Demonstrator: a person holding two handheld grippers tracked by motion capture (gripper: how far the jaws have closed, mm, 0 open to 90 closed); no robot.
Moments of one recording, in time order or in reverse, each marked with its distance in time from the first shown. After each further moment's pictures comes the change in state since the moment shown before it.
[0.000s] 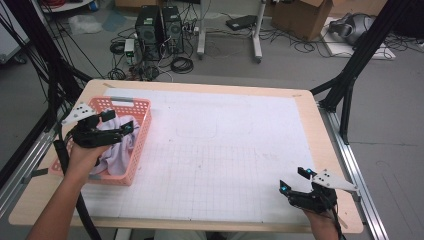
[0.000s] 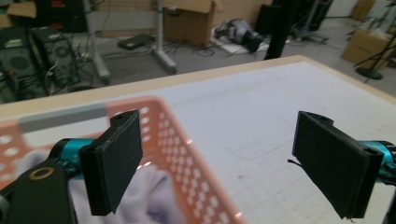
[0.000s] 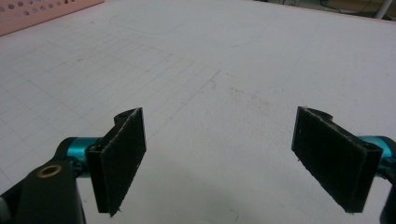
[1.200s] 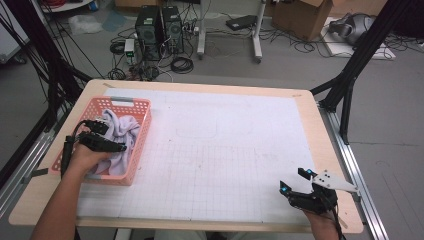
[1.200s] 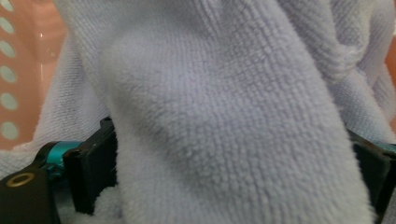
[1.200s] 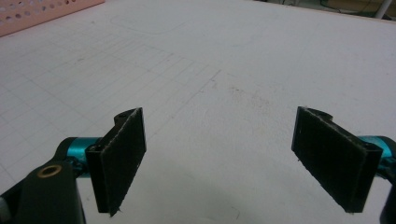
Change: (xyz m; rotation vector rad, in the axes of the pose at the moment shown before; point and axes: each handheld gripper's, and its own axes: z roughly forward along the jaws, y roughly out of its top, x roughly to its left) left arm 0.051 -0.058 0.049 0.651 0.283 -0.006; right arm 0.001 -0.001 -0.002 -0.002 0.001 0.001
